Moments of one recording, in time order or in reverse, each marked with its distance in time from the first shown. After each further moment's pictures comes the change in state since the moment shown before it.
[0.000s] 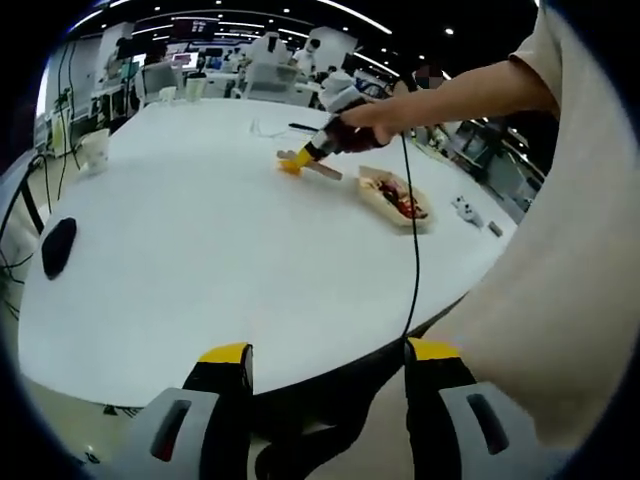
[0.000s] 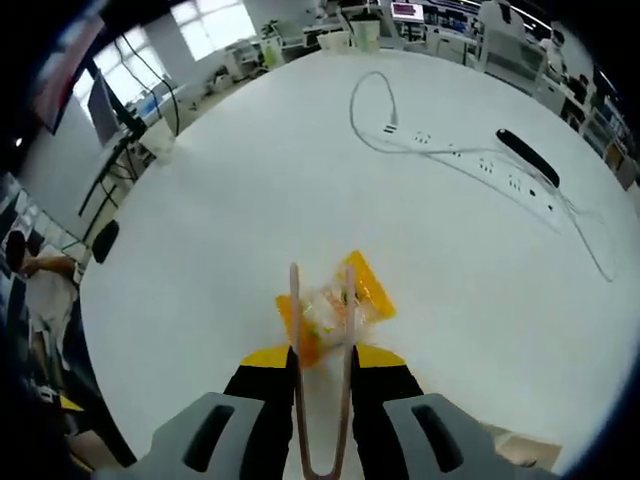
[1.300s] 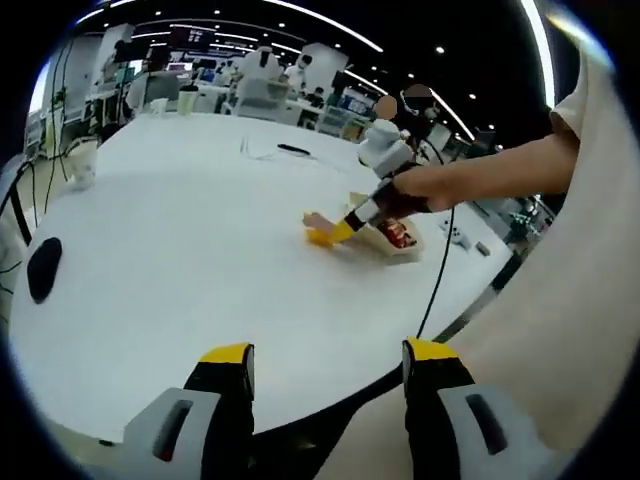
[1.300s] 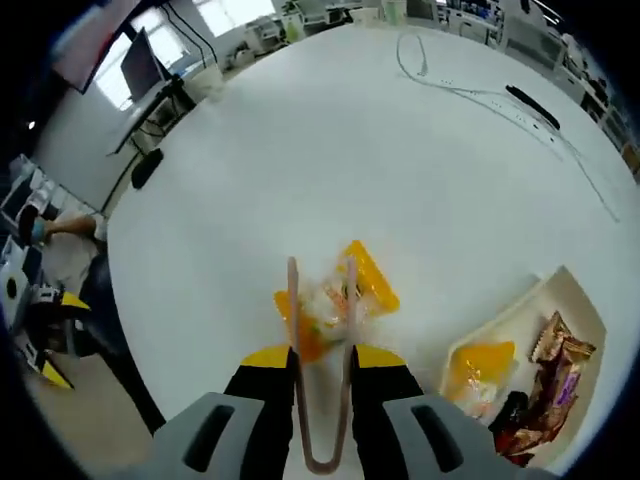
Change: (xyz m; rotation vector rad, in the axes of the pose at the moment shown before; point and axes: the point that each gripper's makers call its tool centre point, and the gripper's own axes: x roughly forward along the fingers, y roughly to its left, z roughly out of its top) left arm 0.007 -0.002 0.038 0.001 -0.084 -0.072; right arm -0.046 0.053 -0.129 -0.048 0.110 0.082
